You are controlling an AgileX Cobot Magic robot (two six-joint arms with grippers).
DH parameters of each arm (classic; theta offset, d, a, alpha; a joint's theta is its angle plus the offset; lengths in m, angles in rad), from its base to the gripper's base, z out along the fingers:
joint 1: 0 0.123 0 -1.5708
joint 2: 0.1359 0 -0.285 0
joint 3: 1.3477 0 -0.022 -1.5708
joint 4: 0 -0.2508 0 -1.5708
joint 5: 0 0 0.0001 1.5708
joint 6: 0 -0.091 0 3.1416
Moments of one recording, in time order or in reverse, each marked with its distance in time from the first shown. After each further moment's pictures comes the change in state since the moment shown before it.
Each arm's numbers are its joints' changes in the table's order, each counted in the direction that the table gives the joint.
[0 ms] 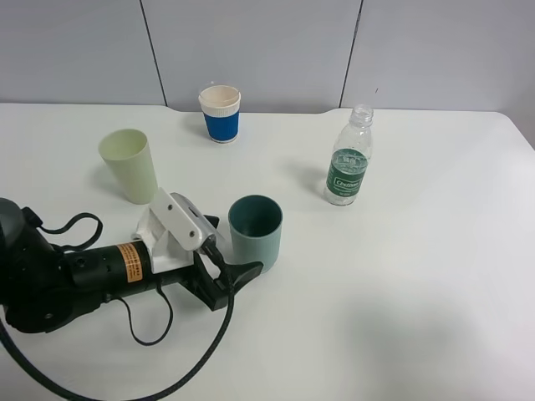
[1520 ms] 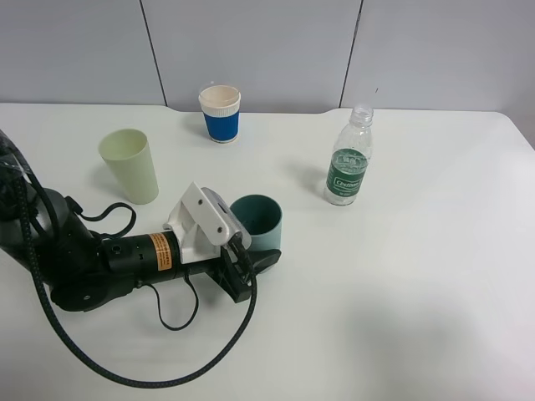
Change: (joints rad) left arm 0.000 0.079 -0.130 -0.097 0.000 -0.003; right arm 0.000 0.000 0.000 0.000 0.000 0.000
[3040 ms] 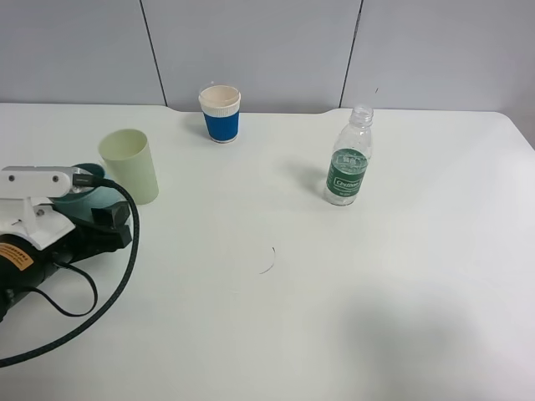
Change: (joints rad) left arm 0.000 -0.418 0.418 0.915 -0.016 0.015; right arm 0.000 0.000 0.000 0.000 0.000 0.000
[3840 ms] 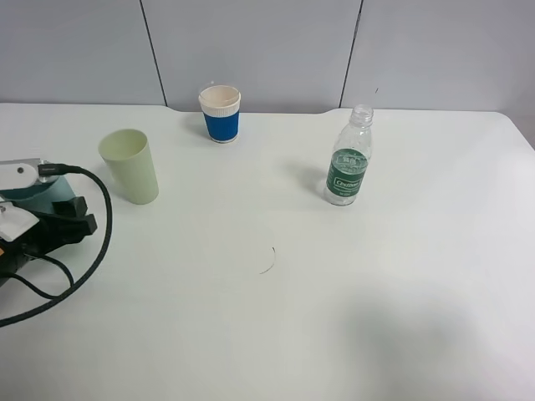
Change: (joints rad) left arm 0.202 0.000 0.010 0.044 0.000 -0.054; right arm 0.000 0.000 0.000 0.000 0.000 0.000
